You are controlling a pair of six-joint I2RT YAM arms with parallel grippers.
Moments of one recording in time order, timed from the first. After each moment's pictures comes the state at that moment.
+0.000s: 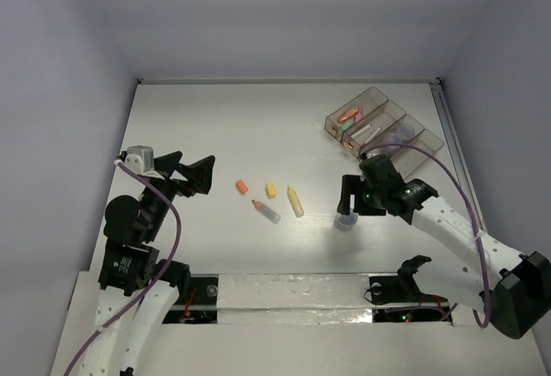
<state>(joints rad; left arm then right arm) -0.25 0.36 0.68 -0.20 0.10 -0.38 0.53 1.04 0.75 -0.68 0.00 0.55</state>
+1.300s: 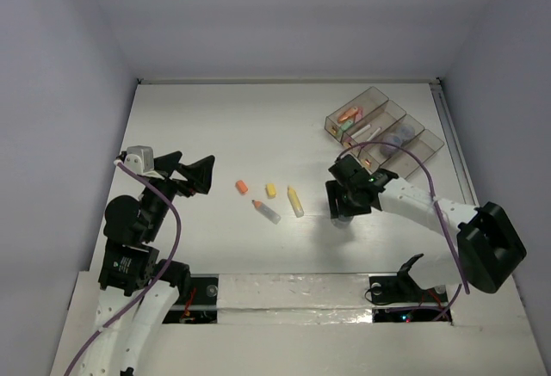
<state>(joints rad) -0.25 0.36 0.68 -0.20 0.10 -0.38 0.68 1.35 0.82 -0.67 0.16 0.52</state>
